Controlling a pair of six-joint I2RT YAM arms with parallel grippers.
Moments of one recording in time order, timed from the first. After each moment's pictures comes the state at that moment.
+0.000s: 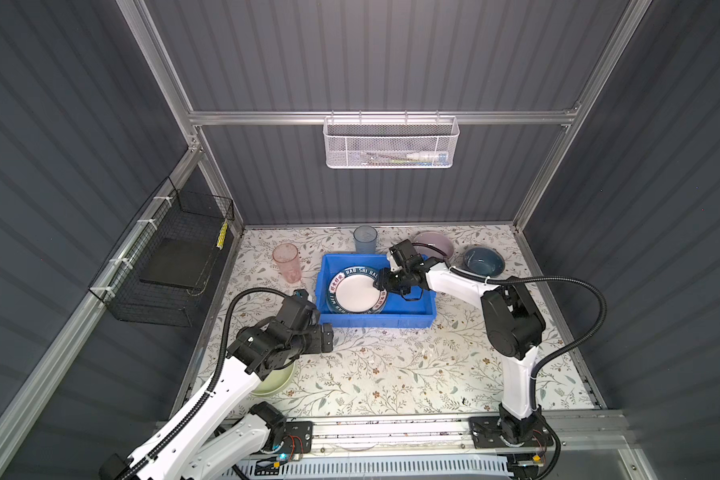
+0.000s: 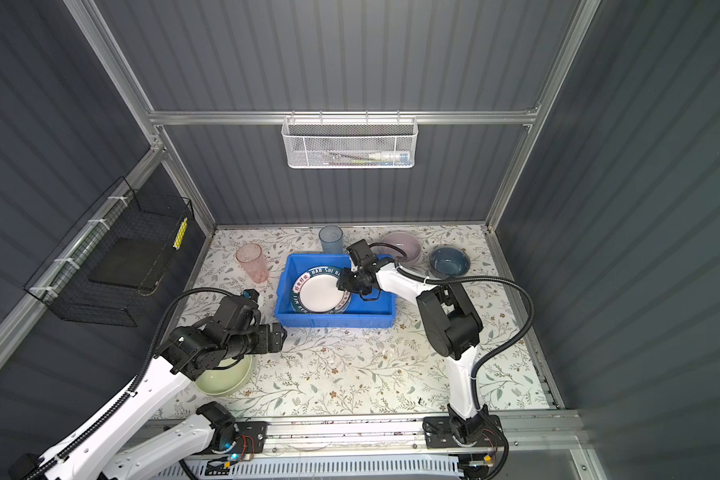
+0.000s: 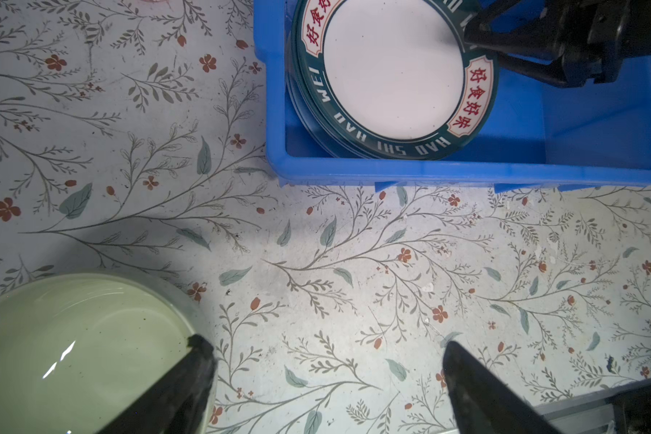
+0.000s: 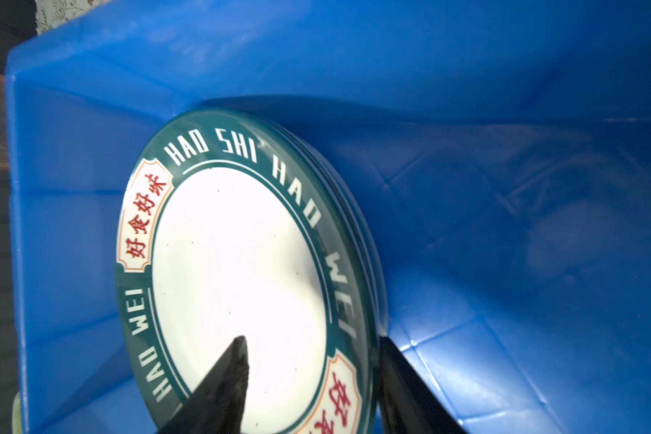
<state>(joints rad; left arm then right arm) -0.62 0.88 0.87 -0.97 -0.10 -0.53 0.60 2.04 1.50 -0.41 -0.21 0.64</state>
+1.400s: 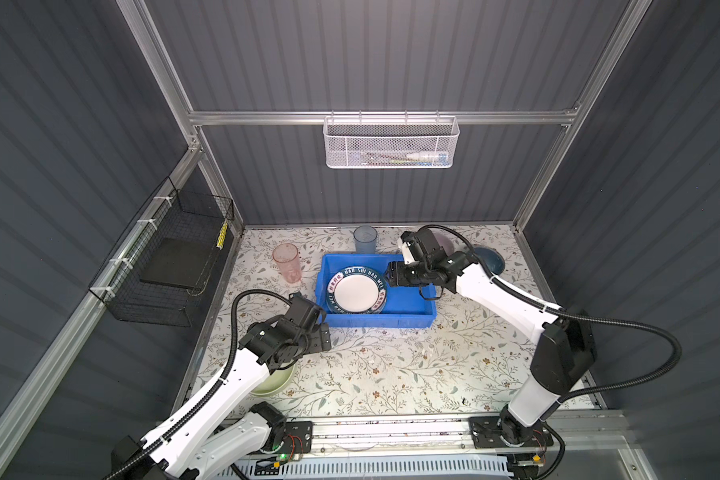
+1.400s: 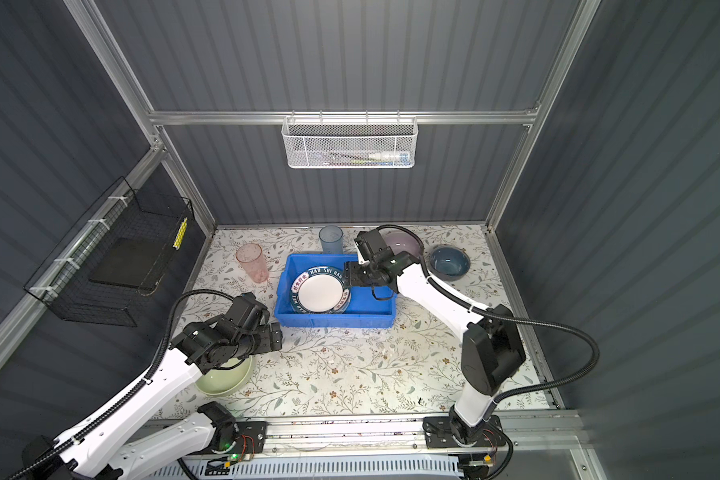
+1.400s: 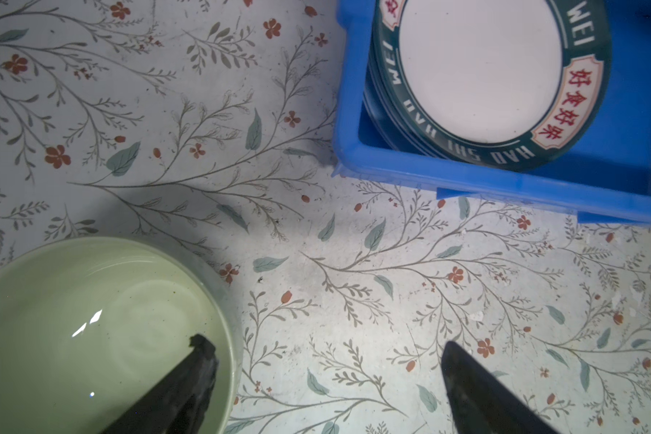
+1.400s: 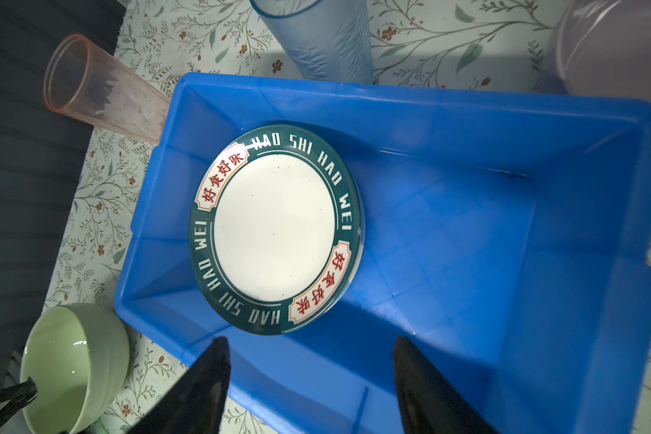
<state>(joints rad) -0.62 0.95 0.84 -1.00 -0.23 -0.67 0.62 1.66 1.41 -0.60 -0.08 0.47</state>
